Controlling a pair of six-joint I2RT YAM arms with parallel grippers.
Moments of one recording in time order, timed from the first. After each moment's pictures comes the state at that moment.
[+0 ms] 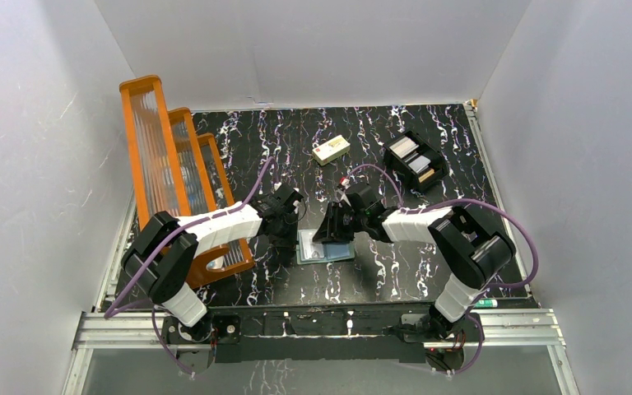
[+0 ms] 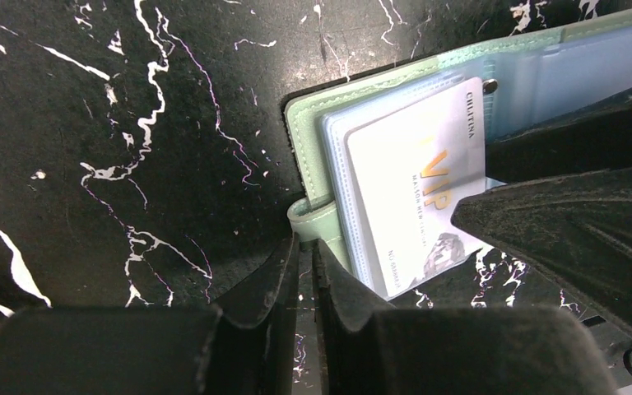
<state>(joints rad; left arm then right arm) -0.74 1.60 0.92 -0.50 0.01 -0.61 0.70 1.68 0.74 0.15 -0.43 0.80</state>
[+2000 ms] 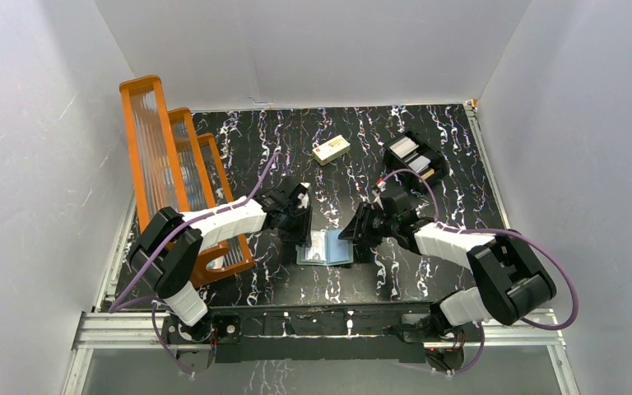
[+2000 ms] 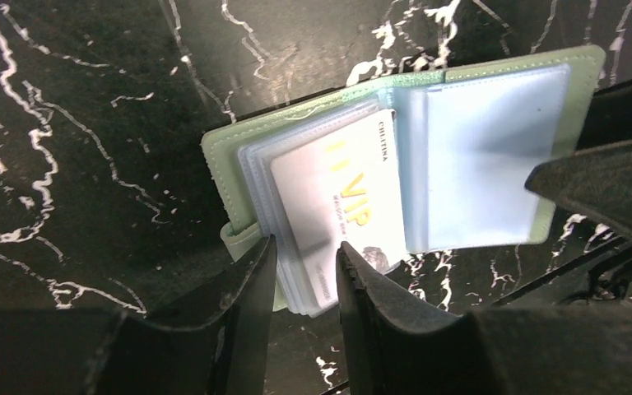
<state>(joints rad) -0.74 1.64 0.99 -0.47 0.13 -0.57 0.53 1.41 0.53 0.09 -0.40 0.81</state>
